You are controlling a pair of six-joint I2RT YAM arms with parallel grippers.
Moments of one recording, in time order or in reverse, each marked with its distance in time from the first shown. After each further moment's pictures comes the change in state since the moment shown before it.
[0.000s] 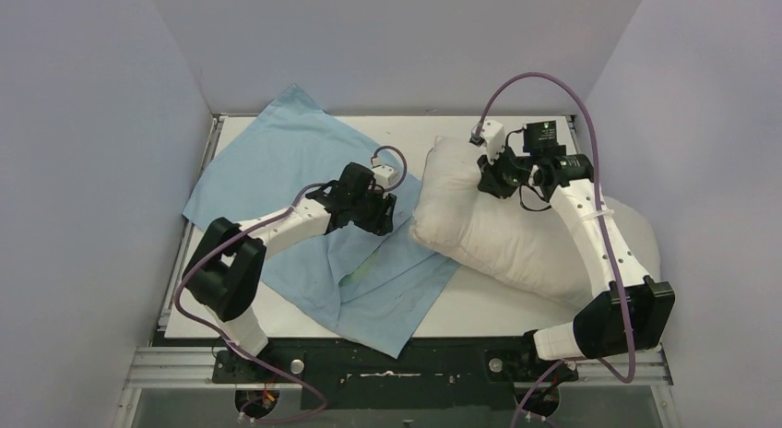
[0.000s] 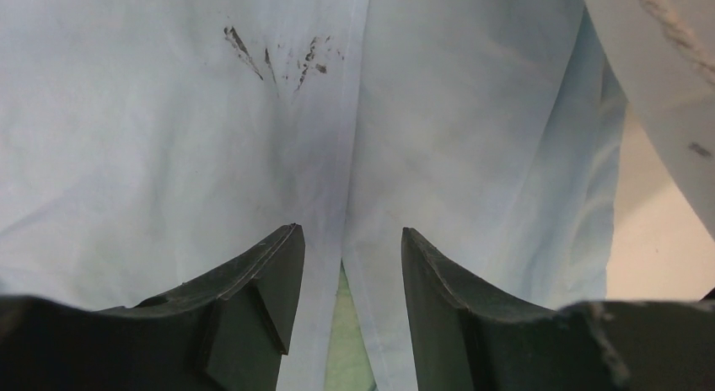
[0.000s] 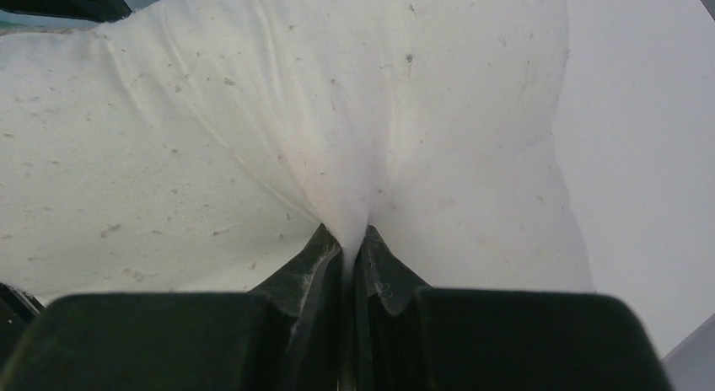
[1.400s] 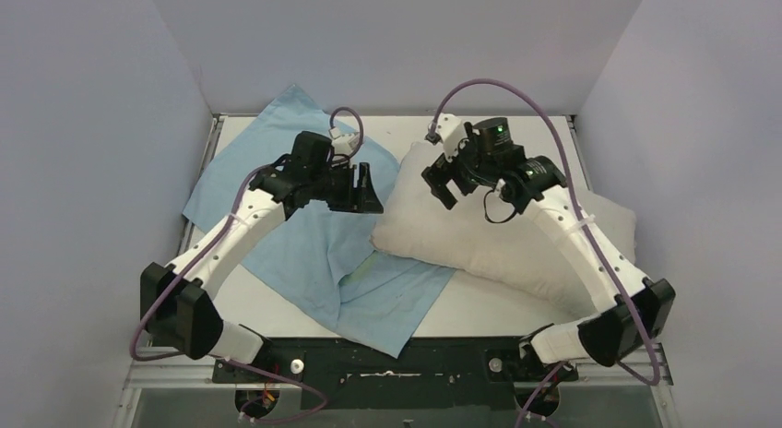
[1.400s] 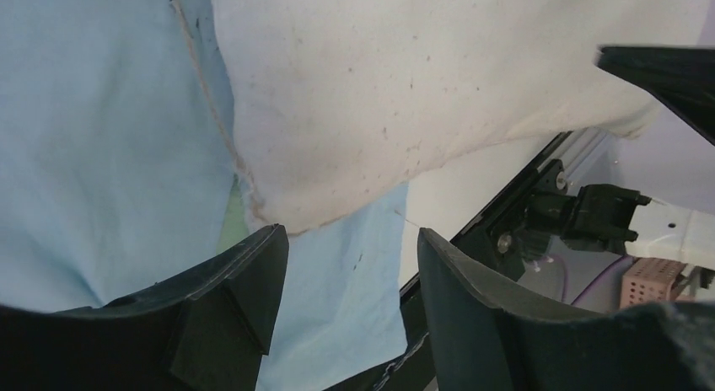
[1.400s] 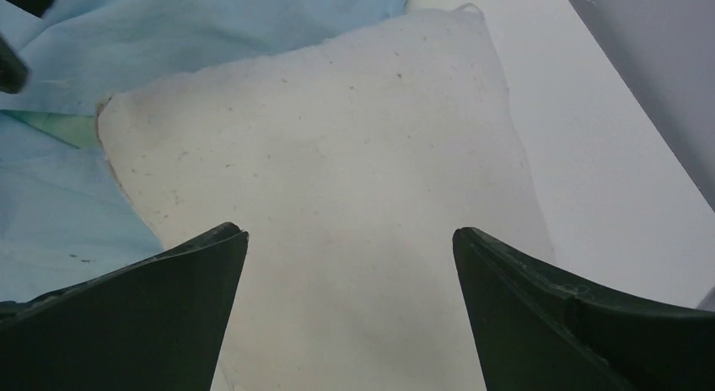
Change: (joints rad) left arm 0.137 -0.224 0.169 -0.331 0.287 -0.255; right arm 0.319 -0.051 0.080 0.071 0.294 0.212
